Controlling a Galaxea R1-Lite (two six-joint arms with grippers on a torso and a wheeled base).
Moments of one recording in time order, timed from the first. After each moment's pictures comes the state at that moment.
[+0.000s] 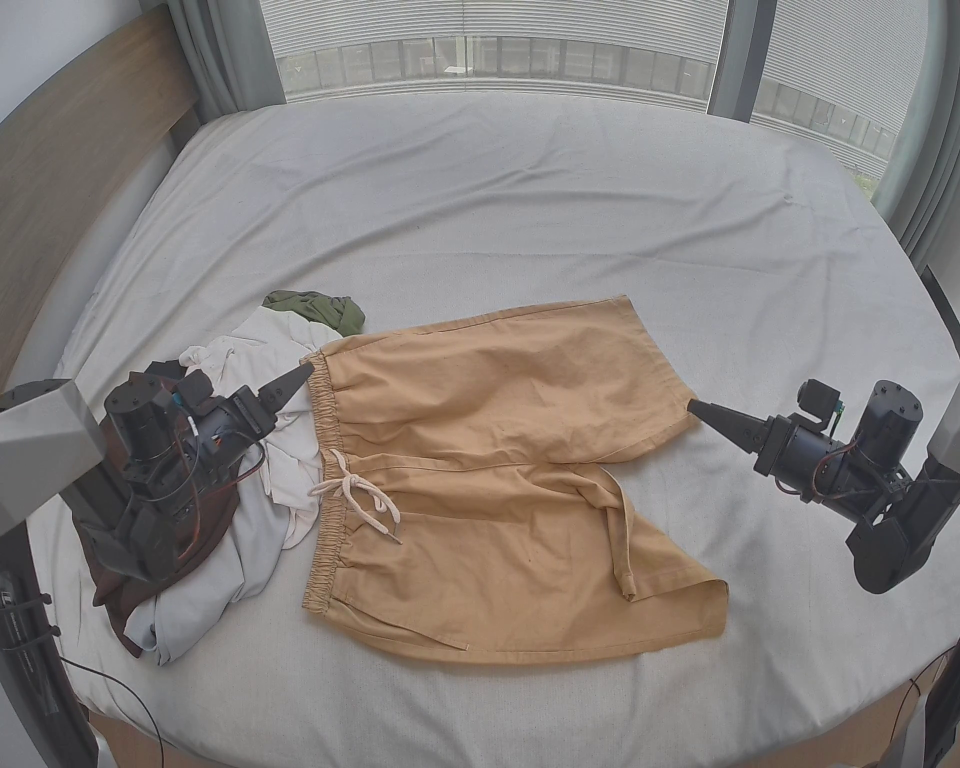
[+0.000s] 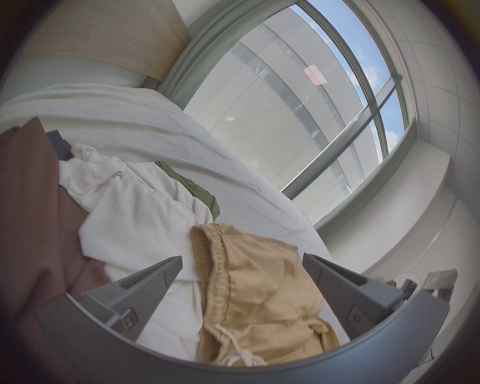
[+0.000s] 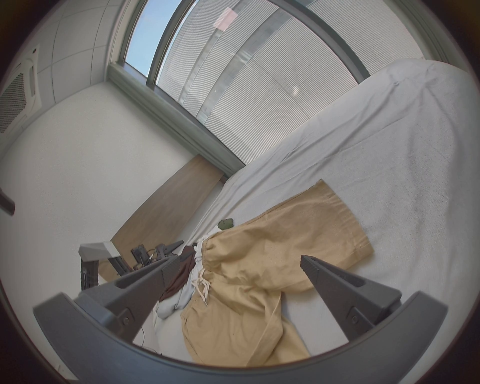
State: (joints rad) left arm -0.04 2.13 -0.70 -1.45 -0.44 -0.58; right arm 0.12 1.98 -0.50 -1.53 0.67 0.50
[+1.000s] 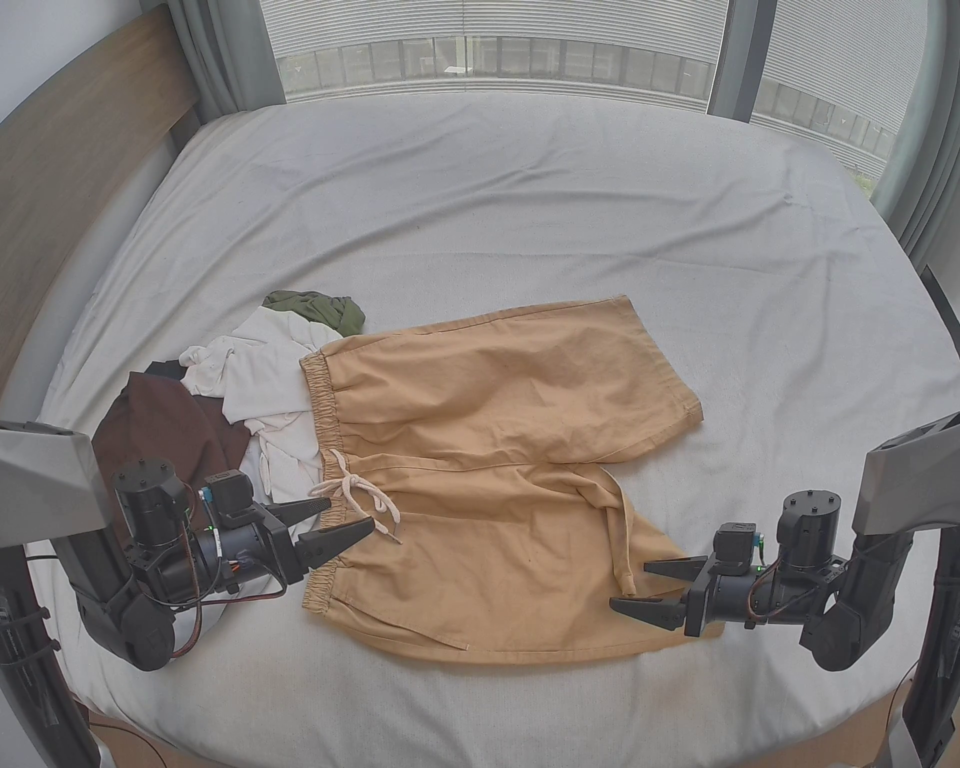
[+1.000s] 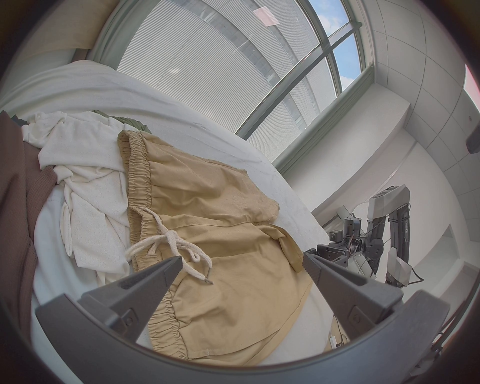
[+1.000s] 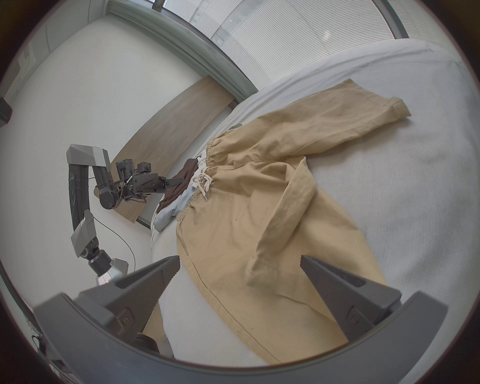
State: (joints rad) left arm -0.16 2.10 -0.34 -1.54 -0.69 -0.27; right arm 0.30 2.22 -0.30 -1.48 0.66 0.14
